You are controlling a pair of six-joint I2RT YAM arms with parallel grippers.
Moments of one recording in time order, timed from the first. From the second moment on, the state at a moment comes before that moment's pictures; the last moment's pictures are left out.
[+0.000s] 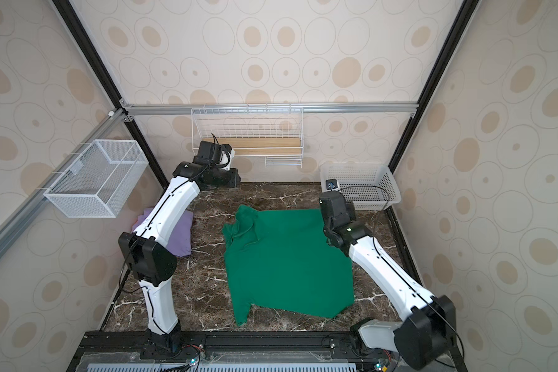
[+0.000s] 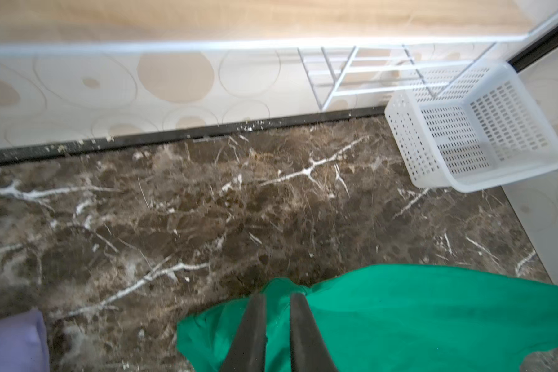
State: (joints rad) left arm -0.30 2.03 2.21 -0.91 0.12 -0.16; right arm 0.51 1.37 1.13 -0.37 0.71 -0.08
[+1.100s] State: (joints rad) left arm -0.43 2.12 1.77 -0.97 0.04 -0.30; right arm 0.50 1.62 1.17 -0.40 0.30 0.05
